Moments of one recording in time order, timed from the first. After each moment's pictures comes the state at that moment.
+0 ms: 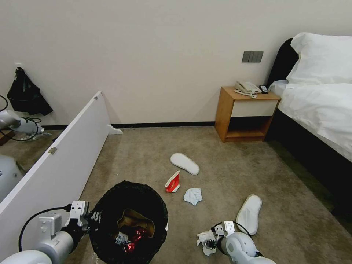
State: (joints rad) left arm 1.63 -1.02 -0.79 -2.32 -0.79 0.73 -0.17; right arm -1.00 1.18 0.03 1.33 0.85 -0.74 0.29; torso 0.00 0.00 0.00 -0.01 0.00
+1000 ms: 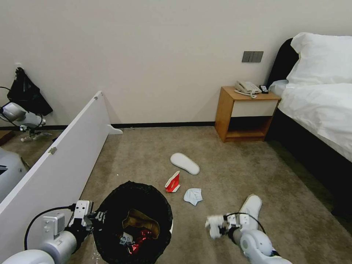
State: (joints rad) left arm 1.62 -1.00 -0.76 -2.32 -0.81 0.72 -0.14; right arm -1.08 1.12 0.21 1.44 0.71 -0.40 0.05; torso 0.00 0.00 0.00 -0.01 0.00
